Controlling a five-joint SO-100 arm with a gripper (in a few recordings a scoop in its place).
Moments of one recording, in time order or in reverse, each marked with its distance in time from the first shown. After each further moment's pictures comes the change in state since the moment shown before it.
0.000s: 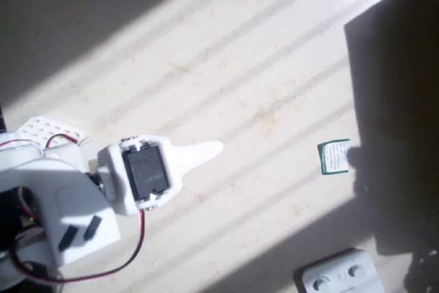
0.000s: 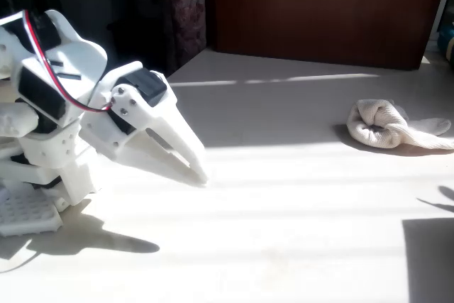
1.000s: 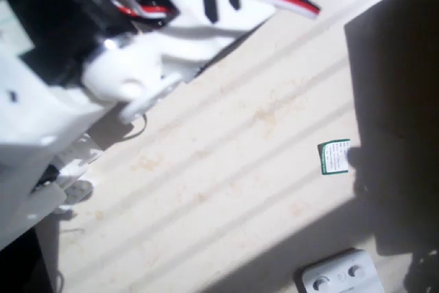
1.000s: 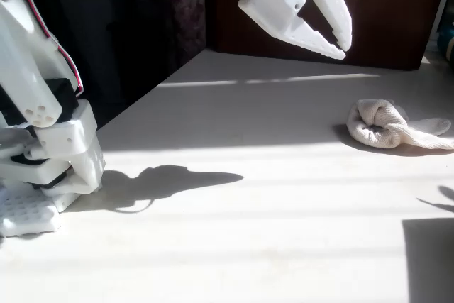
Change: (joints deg) arm -30.1 -93.0 -76.4 -4.5 0.8
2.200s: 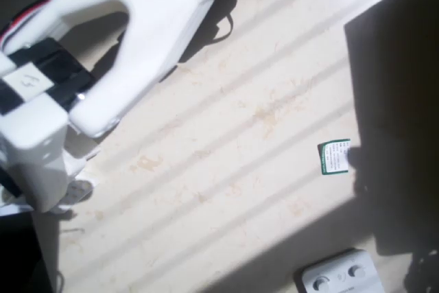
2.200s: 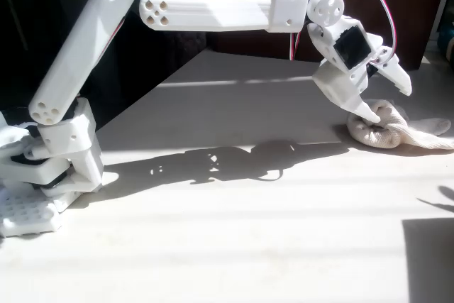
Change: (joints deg) arm -2.5 -46.7 -35.7 -2.4 4.1
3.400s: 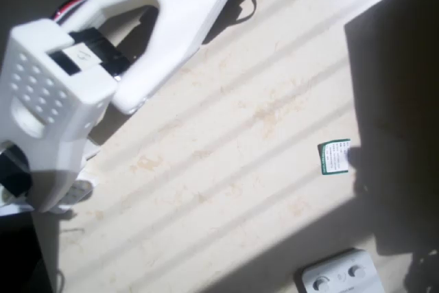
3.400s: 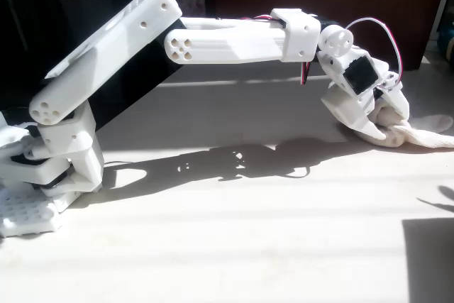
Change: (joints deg) arm -0.2 -13.5 -15.6 -0.2 0.5
